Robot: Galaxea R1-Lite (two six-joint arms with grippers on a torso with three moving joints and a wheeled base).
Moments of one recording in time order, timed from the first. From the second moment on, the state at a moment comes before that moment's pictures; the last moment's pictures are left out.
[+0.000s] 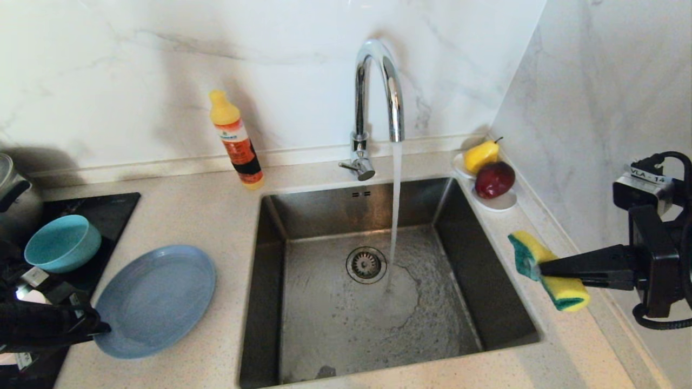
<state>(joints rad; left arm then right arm) 0.55 1.71 -0.77 0.11 -0.33 -0.29 0.15 1.32 -1.08 0.41 0.78 0.68</state>
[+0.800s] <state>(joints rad) 0.56 1.33 -0.85 0.34 -0.33 -0.17 0.15 1.32 -1.06 0.41 0.78 0.68</state>
